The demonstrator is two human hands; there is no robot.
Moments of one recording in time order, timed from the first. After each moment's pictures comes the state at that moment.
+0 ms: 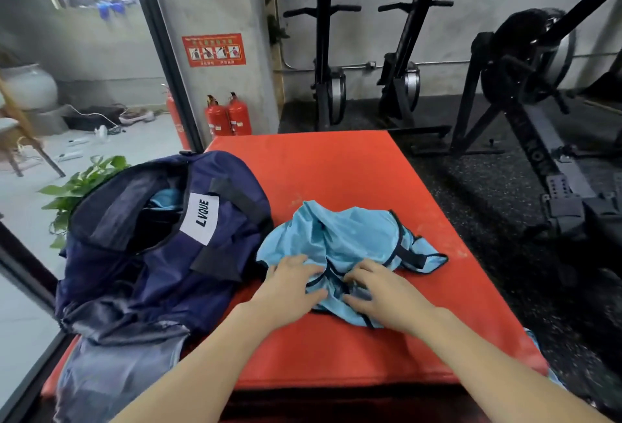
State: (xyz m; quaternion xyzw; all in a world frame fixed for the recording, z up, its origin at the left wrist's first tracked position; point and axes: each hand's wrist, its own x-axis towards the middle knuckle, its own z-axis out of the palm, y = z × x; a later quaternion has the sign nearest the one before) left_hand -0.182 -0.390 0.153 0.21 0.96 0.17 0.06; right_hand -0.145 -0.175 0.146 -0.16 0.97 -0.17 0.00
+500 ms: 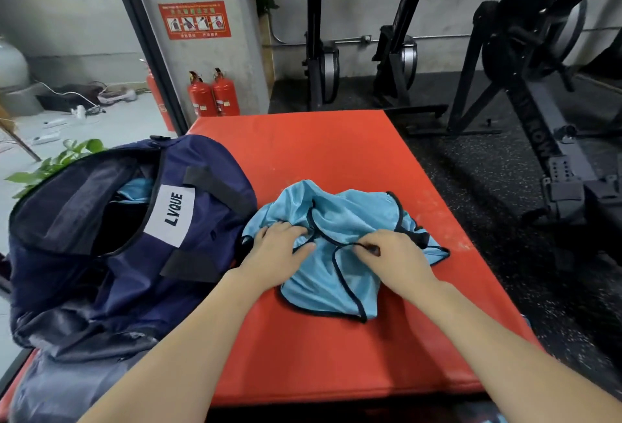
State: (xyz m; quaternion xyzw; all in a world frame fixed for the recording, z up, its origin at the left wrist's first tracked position) left_hand -0.259 -0.385 0.130 0.21 0.96 0.20 -0.02; right_hand -0.190 -0.148 0.143 -0.02 0.97 -0.25 -0.07
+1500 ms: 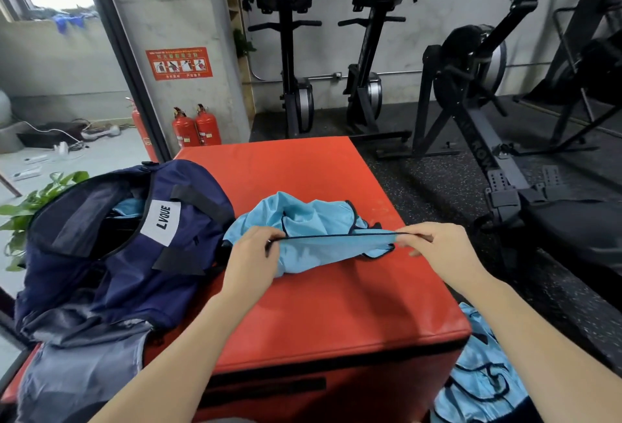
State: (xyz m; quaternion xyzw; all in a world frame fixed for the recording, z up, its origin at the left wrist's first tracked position) left_hand -0.163 -0.363 0.183 0.16 0.90 0.36 -0.18; right_hand -0.087 -0.037 0.200 0.03 0.86 -0.47 -0.18
